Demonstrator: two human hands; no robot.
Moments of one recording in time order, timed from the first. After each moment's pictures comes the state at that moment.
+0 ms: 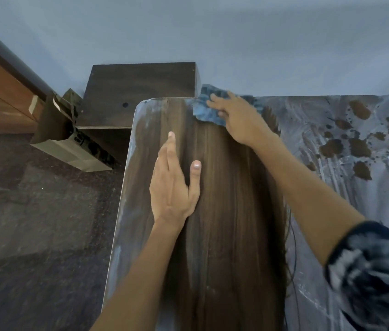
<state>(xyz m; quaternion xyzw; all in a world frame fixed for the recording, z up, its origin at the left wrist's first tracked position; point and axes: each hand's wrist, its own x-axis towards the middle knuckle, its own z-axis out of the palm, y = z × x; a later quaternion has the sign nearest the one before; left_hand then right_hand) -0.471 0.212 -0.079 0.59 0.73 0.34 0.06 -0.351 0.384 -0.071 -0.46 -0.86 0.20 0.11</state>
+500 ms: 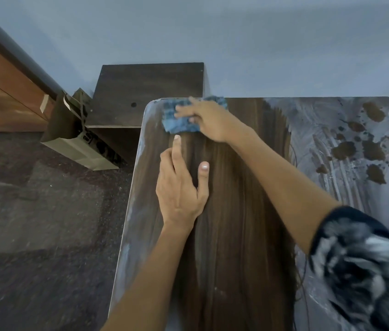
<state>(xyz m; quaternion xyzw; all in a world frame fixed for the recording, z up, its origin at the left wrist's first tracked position) -0.469 0.210 -0.081 0.55 0.76 0.34 0.03 -0.411 0.380 -0.068 -0.35 -0.88 0.29 0.10</state>
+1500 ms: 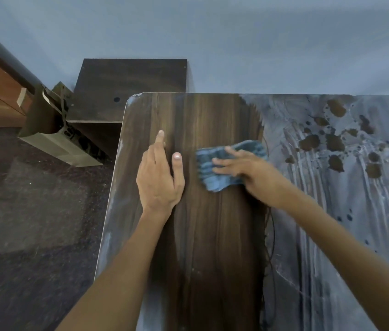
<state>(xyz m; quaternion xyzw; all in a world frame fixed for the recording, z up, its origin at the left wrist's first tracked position) -0.468 0.207 -0.080 0.56 0.75 0.34 0.03 -0.259 0.274 -0.070 -0.33 -0.88 0.31 0.11</state>
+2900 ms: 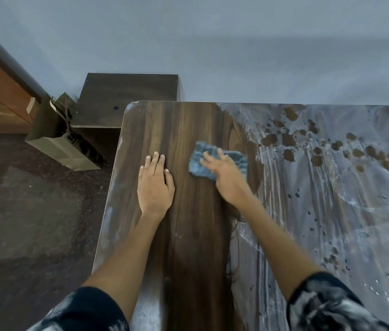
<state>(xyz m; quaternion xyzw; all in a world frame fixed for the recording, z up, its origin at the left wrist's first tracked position) -0.449 0.159 -0.082 0.56 0.79 0.21 0.09 -0.270 0.220 -0.060 -0.50 -0.82 0.26 0.12</state>
